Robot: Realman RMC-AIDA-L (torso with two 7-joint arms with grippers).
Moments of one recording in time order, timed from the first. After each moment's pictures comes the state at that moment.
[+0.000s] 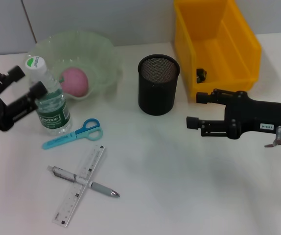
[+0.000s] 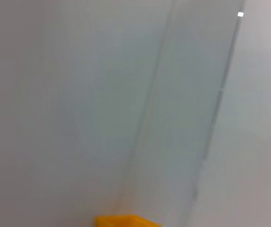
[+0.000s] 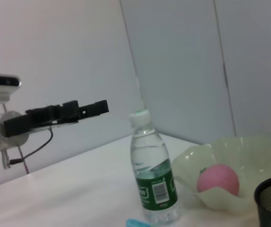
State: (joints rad) left arm -0.31 -2.02 0.95 0.49 1.23 1.59 -1.14; right arm 0.42 2.07 -0.78 -0.72 -1.81 -1.57 1.33
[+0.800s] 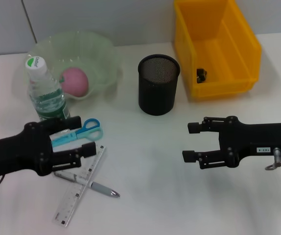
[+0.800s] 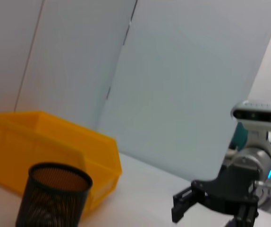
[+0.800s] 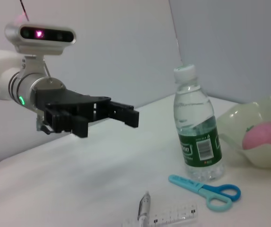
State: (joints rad) left arm -0.32 -2.06 0.97 0.81 1.66 1.67 -1.46; right arm 0.43 2.06 -0.82 -0.72 -1.92 -1.64 1.36
